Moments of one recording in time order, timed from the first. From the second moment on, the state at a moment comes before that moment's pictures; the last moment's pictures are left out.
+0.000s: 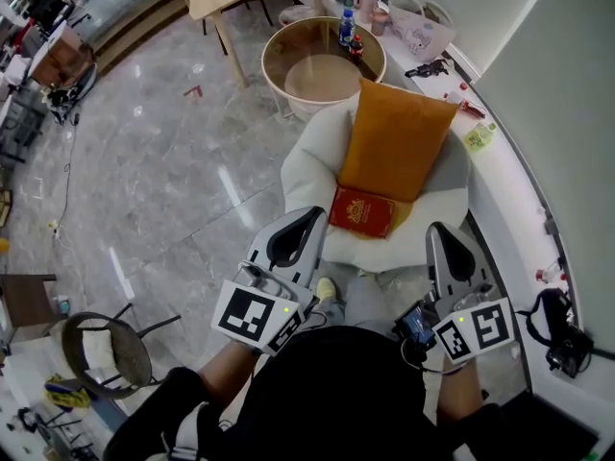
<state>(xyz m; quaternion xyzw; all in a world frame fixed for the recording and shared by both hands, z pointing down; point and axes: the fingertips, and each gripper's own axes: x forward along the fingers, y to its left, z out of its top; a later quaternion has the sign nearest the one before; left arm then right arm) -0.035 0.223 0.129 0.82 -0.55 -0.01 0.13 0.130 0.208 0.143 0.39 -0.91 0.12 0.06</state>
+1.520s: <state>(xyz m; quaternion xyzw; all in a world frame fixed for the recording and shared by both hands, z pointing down) 0.012 0.052 0.358 0.78 -0.56 0.21 0.20 0.230 0.012 0.394 0.35 -0.88 0.30 0.15</state>
